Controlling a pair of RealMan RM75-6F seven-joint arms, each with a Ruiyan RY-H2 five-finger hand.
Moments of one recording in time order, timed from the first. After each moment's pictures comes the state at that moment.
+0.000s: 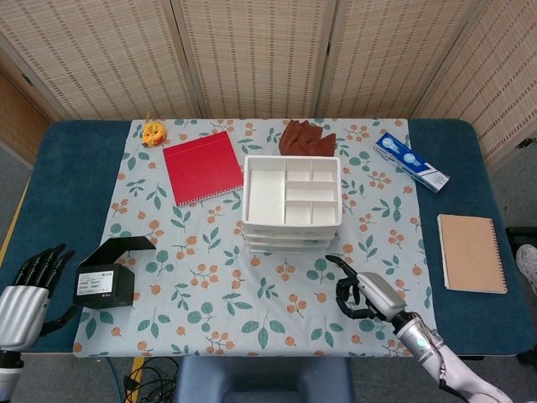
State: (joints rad) left arm -0.10 -1.02 -0.01 -1.79 1.60 1.51 0.14; right arm 0.44 -1.25 0.02 -1.78 -1.54 0.99 0.51
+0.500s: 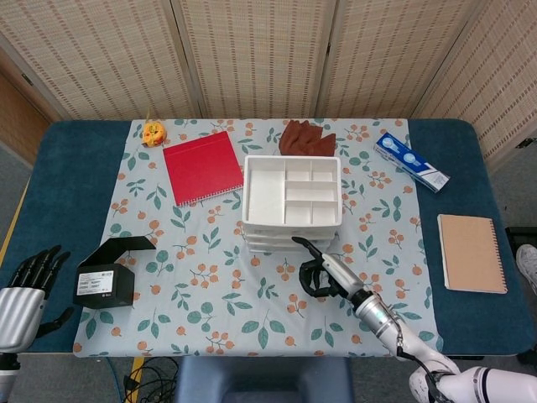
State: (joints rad) left arm -0.09 -1.01 -0.01 -1.79 1.60 1.51 0.14; right arm 0.56 -1.43 0.14 -1.69 -1.37 0.88 0.60
